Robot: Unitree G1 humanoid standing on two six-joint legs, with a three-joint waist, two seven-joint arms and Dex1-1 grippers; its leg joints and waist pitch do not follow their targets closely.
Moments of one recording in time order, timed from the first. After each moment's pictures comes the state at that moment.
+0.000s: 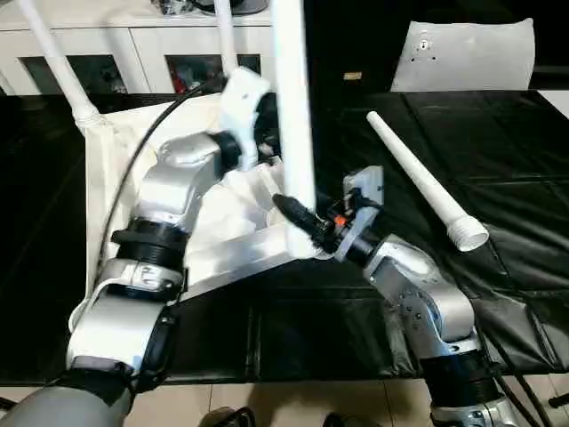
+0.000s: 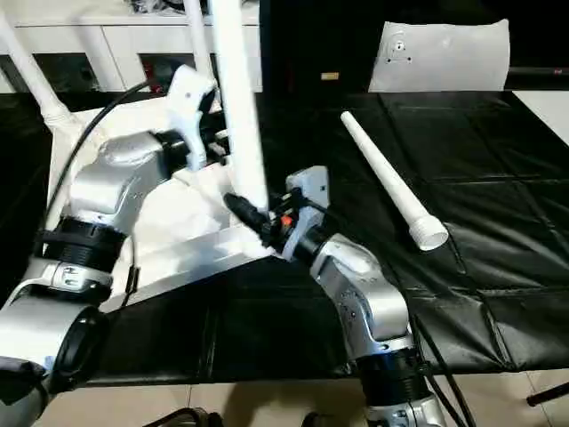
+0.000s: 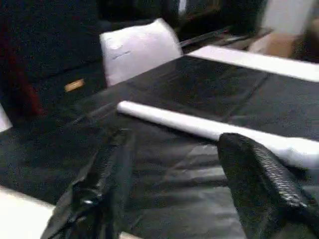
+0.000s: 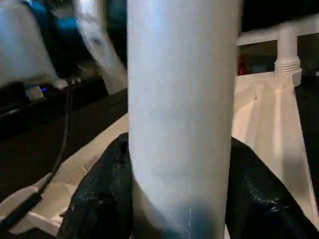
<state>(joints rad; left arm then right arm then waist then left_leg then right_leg) -0.91 0.19 -0.03 0.44 -0.19 0.43 -0.74 -0.35 -0.08 0.11 0.02 0.39 0.38 0.59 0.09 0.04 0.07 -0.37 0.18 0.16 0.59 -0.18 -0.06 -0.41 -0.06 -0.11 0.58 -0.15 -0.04</state>
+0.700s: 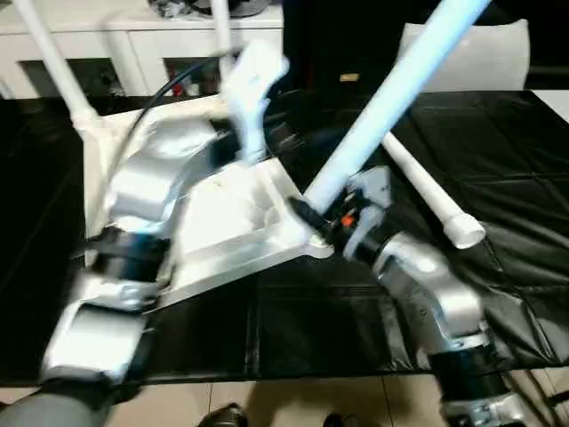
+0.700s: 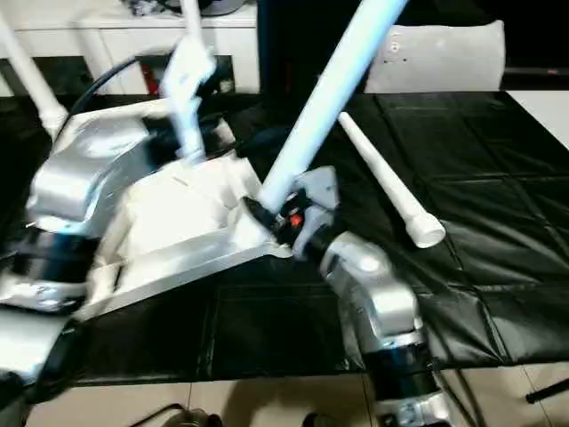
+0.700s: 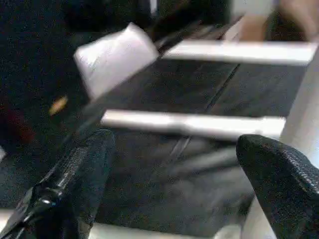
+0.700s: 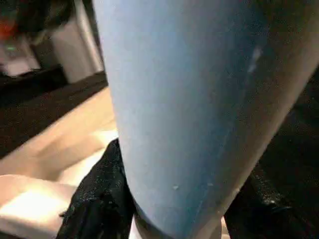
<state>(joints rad) -0.82 0.34 -0.08 0.22 -0.19 0.52 -0.79 -0.38 -0.14 0.05 0.06 0.33 0.38 0.51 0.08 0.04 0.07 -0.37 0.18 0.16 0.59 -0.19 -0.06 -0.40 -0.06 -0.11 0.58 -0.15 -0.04</state>
